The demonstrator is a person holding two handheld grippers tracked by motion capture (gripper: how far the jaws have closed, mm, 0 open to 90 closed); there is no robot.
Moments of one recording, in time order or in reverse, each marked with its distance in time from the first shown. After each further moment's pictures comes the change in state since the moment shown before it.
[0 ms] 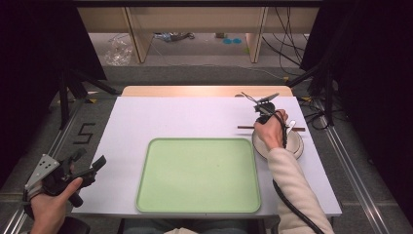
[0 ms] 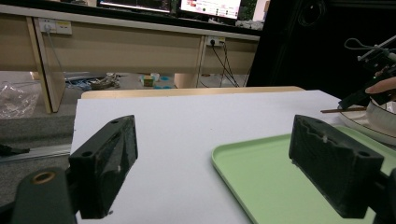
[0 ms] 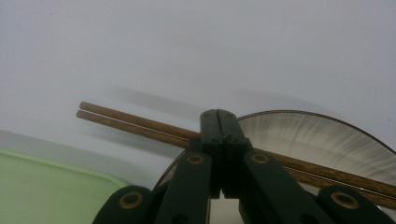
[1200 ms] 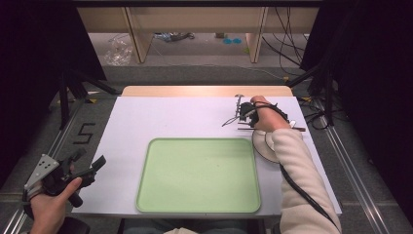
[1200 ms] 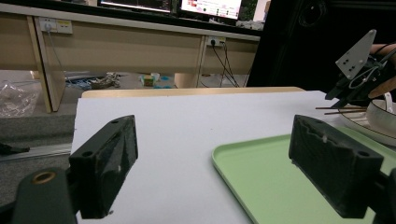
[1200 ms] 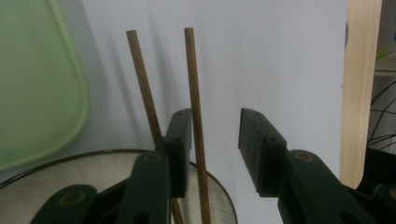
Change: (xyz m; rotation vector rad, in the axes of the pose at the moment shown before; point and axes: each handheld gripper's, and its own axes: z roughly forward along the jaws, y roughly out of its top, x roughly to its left) left arm 0.001 0.000 -0.001 0.000 0.005 -0.005; right arm 0.033 0.037 0.009 0.168 -0.038 -1.136
